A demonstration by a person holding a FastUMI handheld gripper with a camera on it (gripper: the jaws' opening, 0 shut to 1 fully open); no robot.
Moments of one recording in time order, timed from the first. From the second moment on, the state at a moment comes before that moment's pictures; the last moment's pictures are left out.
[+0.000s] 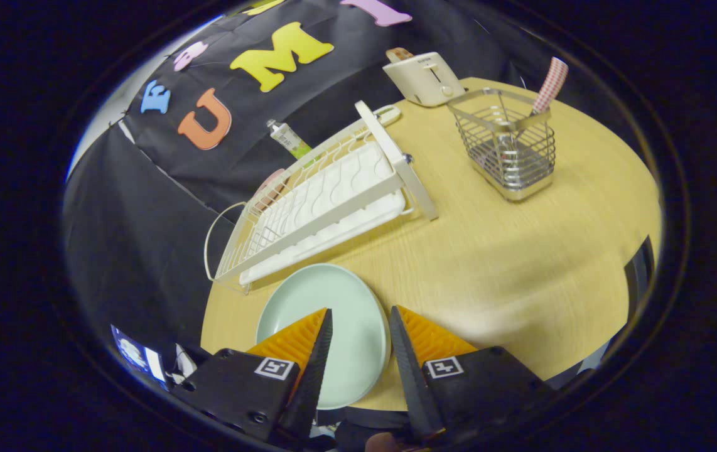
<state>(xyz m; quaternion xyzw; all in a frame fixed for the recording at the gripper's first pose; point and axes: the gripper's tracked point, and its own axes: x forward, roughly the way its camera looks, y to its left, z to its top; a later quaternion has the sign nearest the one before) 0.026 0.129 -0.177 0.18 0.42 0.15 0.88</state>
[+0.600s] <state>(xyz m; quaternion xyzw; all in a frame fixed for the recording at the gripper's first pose) 0.032 -0.030 -0.069 -0.05 0.12 0.01 0.99</state>
